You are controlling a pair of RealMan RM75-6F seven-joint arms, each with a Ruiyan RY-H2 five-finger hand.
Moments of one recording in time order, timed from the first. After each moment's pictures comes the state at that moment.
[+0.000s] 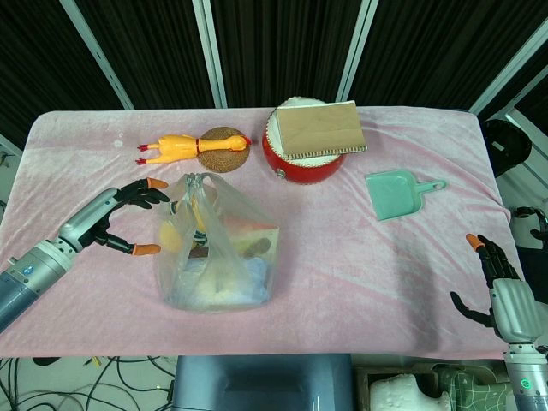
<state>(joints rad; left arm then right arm) -0.67 -0.64 -0.28 -1.99 1.37 0.70 -0.96 0.08 -1.14 0.08 -1.60 -1.51 1.49 0.22</state>
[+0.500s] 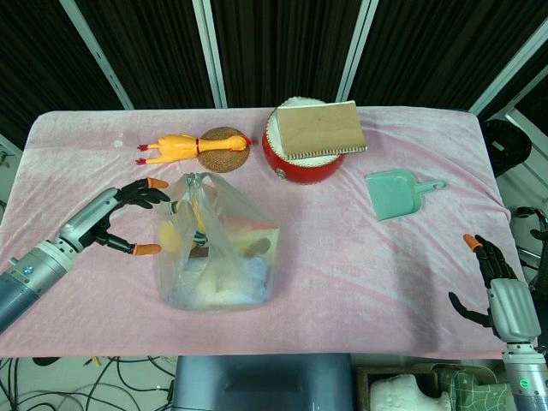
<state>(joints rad) -0.67 -0.64 -0.28 -1.99 1.37 0.70 -0.96 0.09 -1.14 0.08 -1.60 -1.51 1.49 0.22</state>
